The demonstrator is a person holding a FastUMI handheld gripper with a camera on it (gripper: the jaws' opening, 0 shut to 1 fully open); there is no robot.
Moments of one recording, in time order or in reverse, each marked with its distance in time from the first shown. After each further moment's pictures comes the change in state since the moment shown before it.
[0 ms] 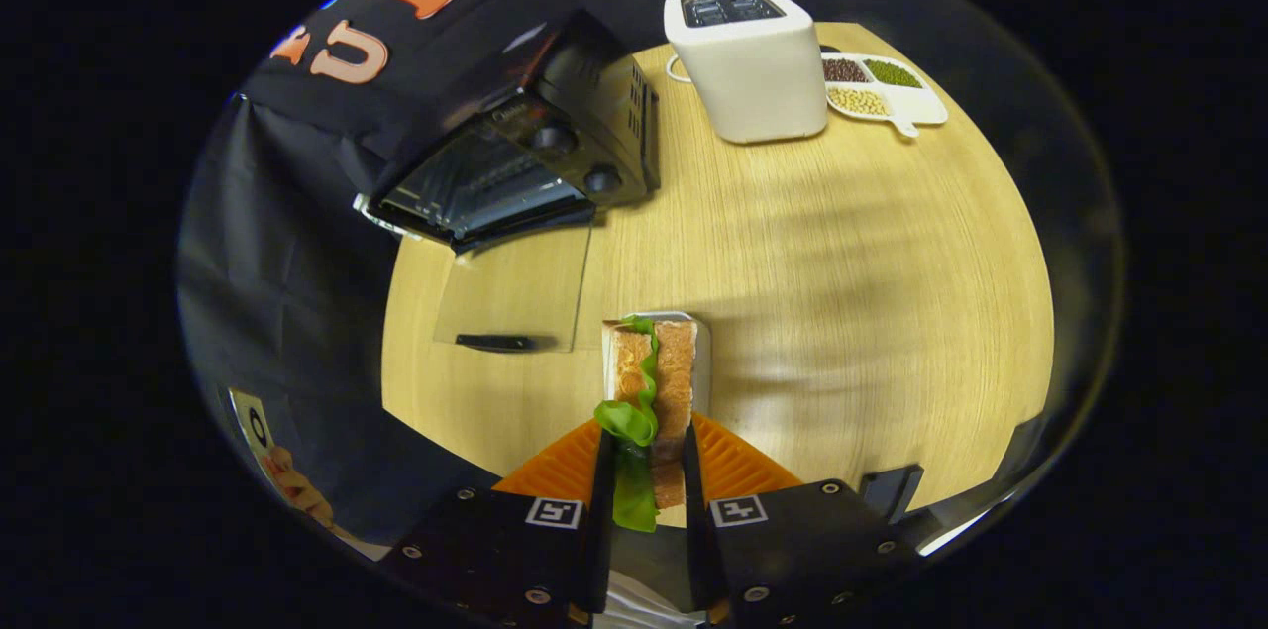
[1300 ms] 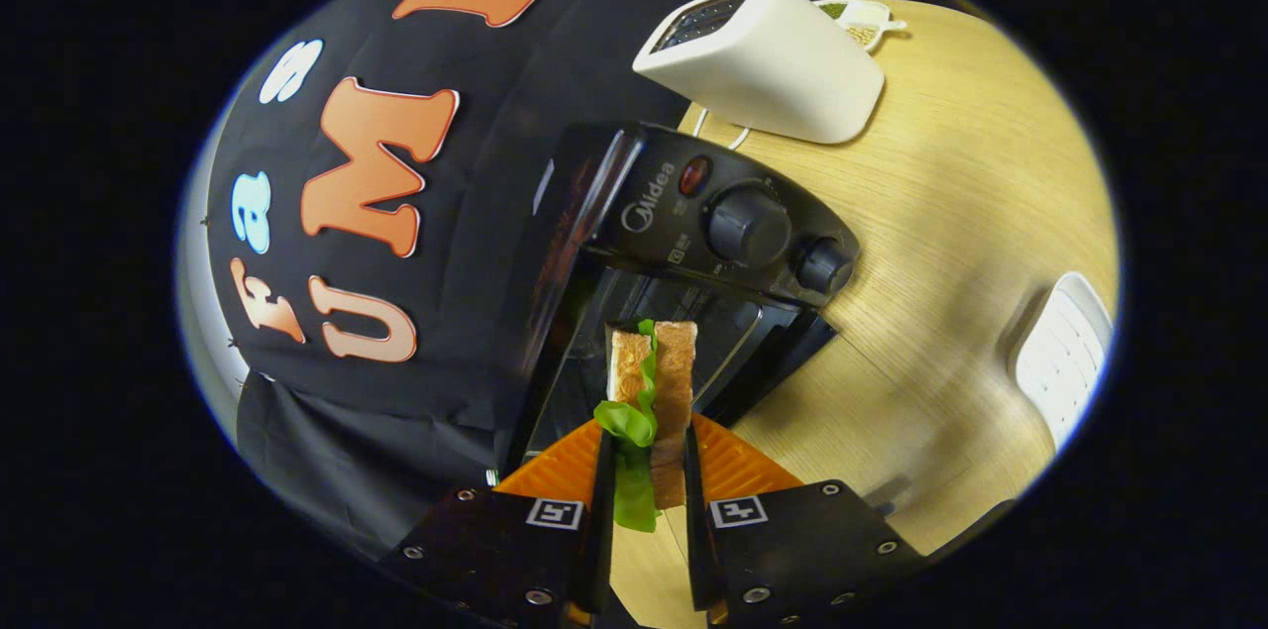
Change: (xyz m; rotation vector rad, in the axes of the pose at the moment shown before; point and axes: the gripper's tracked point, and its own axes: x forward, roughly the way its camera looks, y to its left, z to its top) arm 0.142 0.169 0.133 0.724 -0.524 0.267
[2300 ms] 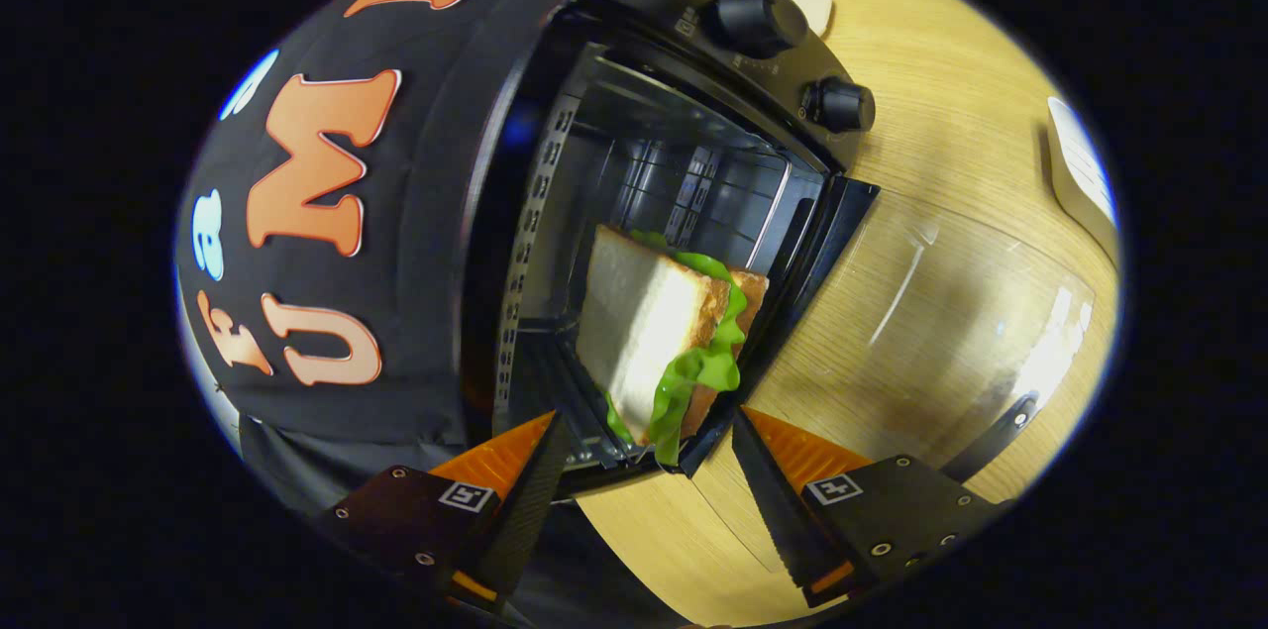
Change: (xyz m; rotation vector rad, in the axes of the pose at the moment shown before) arm 0.034 0.027 -0.069 0.079 0.035 -0.075
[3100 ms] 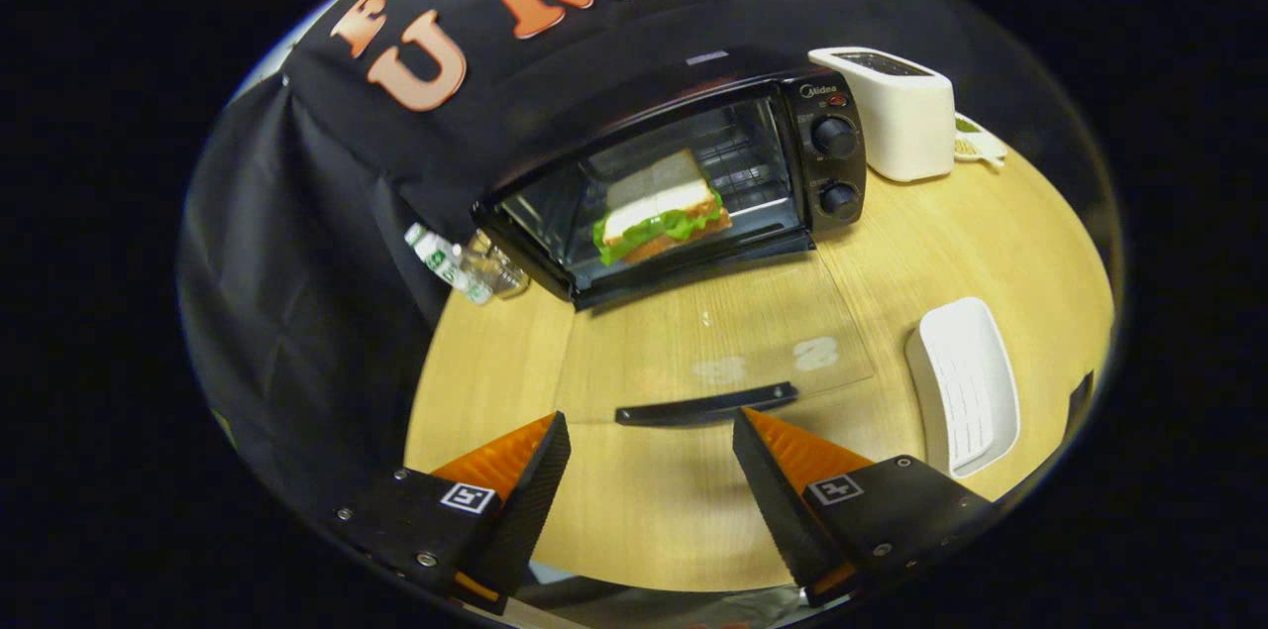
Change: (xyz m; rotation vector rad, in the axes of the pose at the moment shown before) arm -0.134 -0.108 -0.050 -0.918 0.122 -0.150
